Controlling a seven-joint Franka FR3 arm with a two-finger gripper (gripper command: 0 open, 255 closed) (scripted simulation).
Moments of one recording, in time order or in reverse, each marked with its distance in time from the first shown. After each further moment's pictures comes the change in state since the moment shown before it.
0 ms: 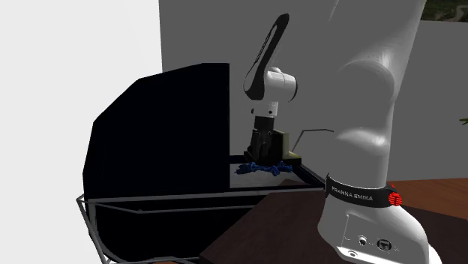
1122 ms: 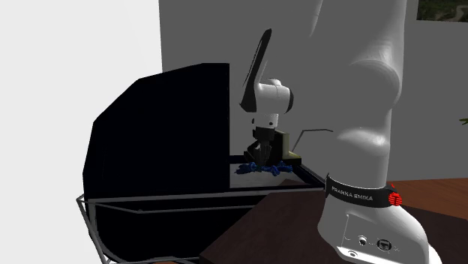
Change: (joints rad) arm 0.062 0.166 -0.019 0.010 0.246 0.121 -0.199
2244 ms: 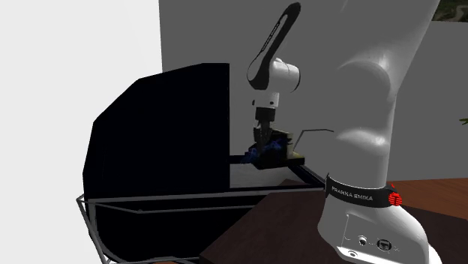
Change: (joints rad) arm -0.108 -0.277 0.037 0.007 -0.353 -0.236 0.273
